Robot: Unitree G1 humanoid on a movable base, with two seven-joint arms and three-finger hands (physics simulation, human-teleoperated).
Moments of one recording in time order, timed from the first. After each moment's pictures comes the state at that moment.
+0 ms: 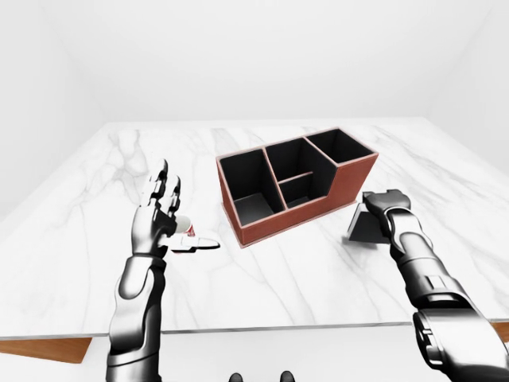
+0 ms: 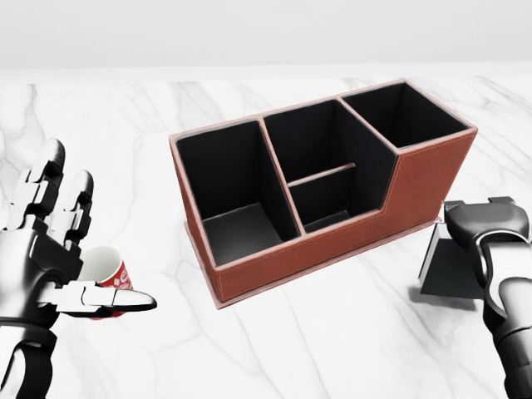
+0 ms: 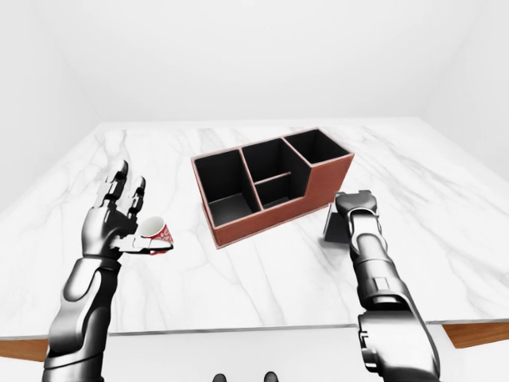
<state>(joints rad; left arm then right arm) -0.09 0.11 0.19 -0.23 -0.24 0.09 -0.20 -0.66 -0.48 0.00 0.86 -1.42 0.09 0.25</state>
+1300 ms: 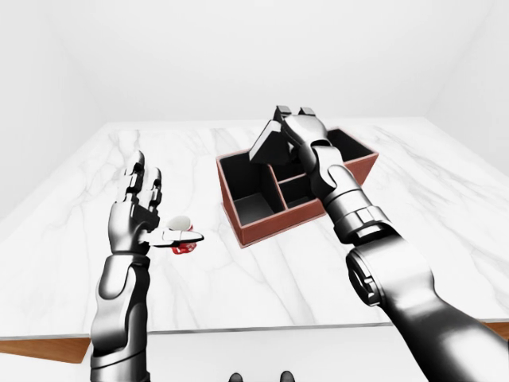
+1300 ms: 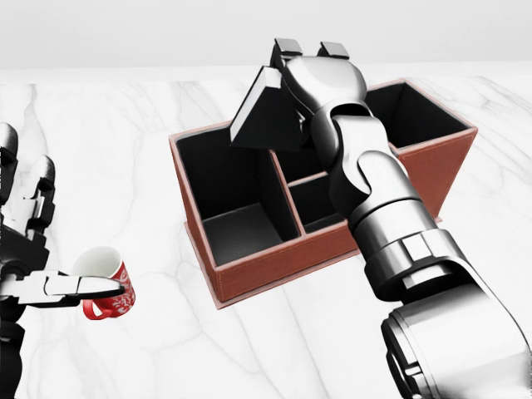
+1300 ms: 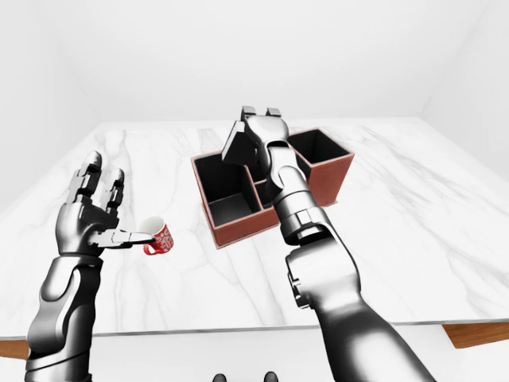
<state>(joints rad) -0.11 0.15 0.26 -0.25 -0.31 0.09 -0.18 -1.21 -0.12 0.07 1.02 -1.12 0.08 0.03</state>
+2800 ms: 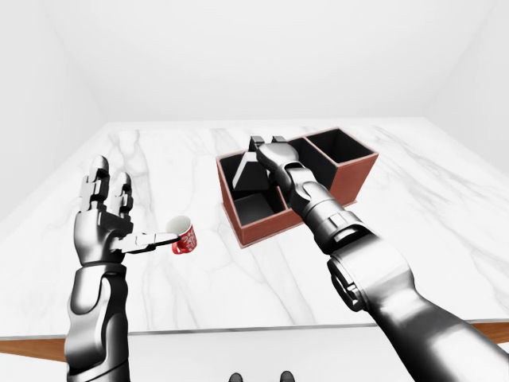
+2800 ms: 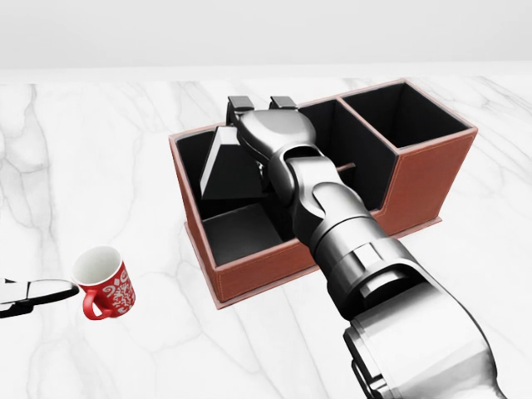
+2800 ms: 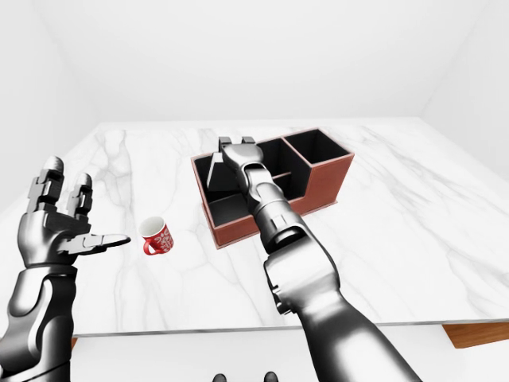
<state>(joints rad) -0.06 0.18 0.38 -0.29 -0.36 0.09 -0.15 -1.26 0.00 0.13 1.31 -1.10 0.00 -0.05</state>
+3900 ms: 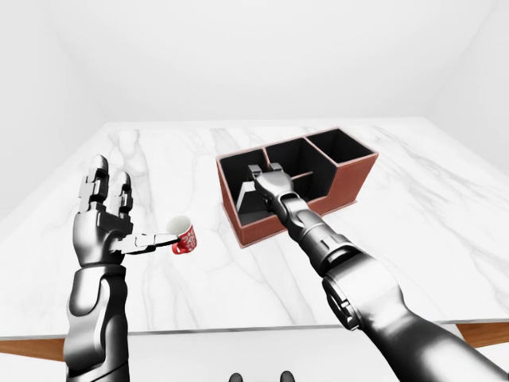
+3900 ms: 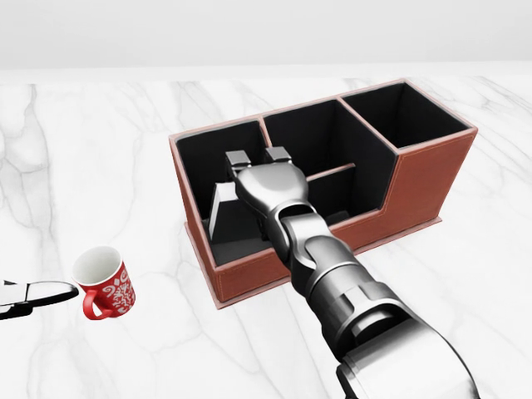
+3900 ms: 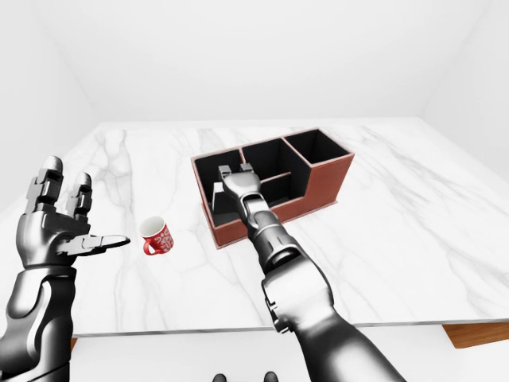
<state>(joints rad) -0.06 0.18 0.38 -0.31 -0.36 0.09 -0.15 -1.12 0.06 0.14 1.37 -1.19 -0.03 -0.20</state>
